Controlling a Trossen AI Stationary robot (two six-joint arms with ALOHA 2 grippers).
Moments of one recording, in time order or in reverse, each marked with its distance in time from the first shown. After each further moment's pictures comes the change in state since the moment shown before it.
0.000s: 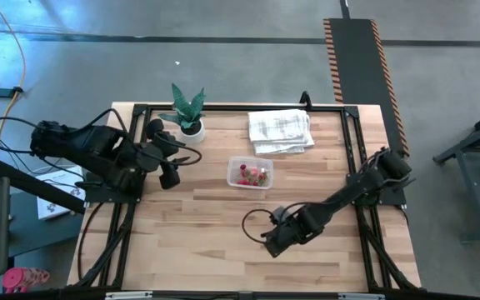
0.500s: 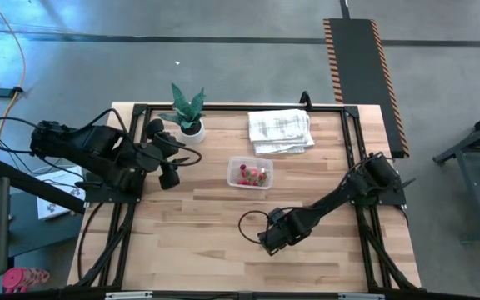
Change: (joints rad) left arm 0.000 0.000 0.000 0.000 0.003 0.015; right arm -0.024 0.122 0.000 -0.009 -0.027 -0.015
